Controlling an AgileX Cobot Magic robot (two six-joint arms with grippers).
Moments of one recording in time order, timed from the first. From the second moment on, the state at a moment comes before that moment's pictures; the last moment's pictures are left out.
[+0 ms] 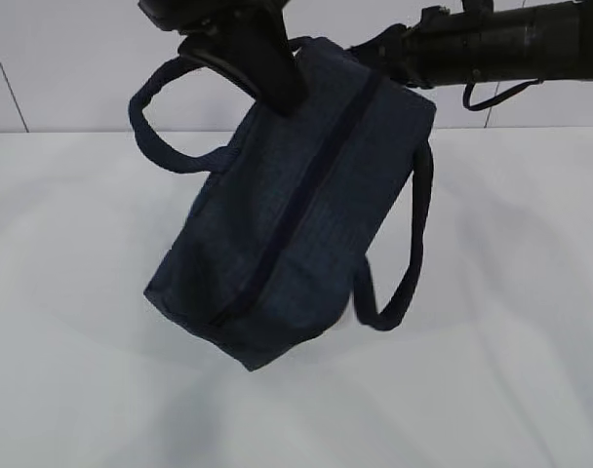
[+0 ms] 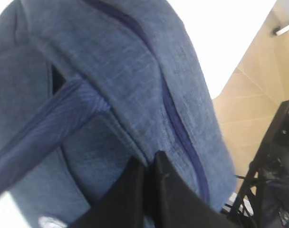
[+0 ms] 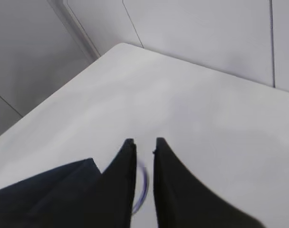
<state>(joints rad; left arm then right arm) -0.66 1.75 -1.82 -0.46 1.25 0.24 0.12 1.98 -1.51 1.56 0.85 -1.52</state>
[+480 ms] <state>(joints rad) -0.66 1.77 -1.82 -0.48 1.25 0.22 -0.06 1.84 -1.60 1.55 0.89 -1.33</state>
